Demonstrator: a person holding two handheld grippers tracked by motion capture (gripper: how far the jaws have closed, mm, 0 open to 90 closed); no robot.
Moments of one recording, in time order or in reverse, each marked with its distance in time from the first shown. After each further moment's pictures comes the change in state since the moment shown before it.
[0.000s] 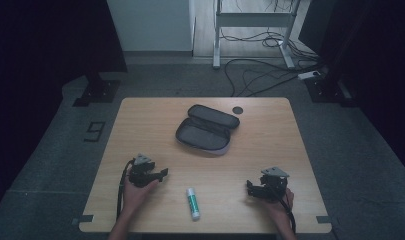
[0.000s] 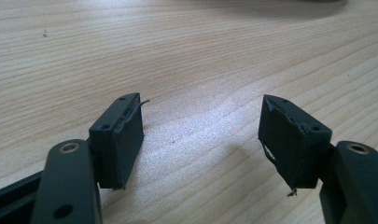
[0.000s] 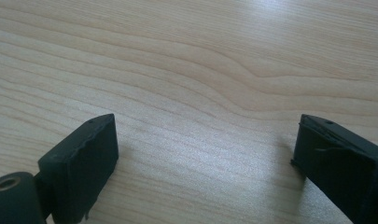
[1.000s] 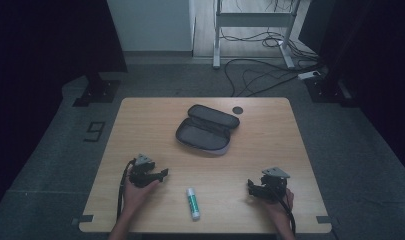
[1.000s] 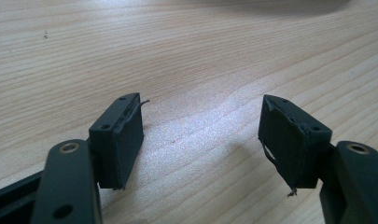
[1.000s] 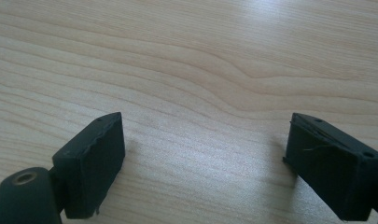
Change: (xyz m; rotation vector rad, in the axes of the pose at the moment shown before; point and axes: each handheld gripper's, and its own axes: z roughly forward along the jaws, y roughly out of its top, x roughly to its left) left arm -0.002 0.000 0.001 0.004 0.015 0.014; right arm 0.000 -0.001 -0.002 -0.013 -0.016 0.009
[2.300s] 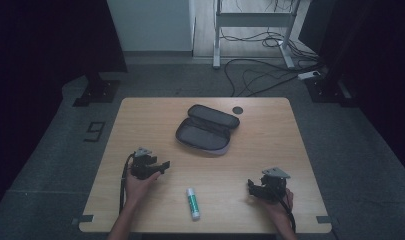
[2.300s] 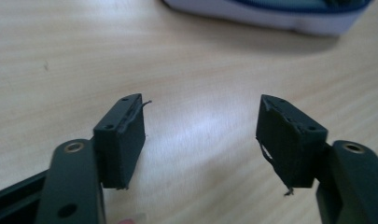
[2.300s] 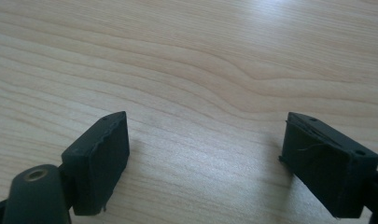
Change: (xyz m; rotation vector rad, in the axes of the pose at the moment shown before) left arm 0.004 0.025 0.004 -0.016 -0.030 -0.078; right arm 0.000 0.000 0.000 -0.009 0.018 -0.015
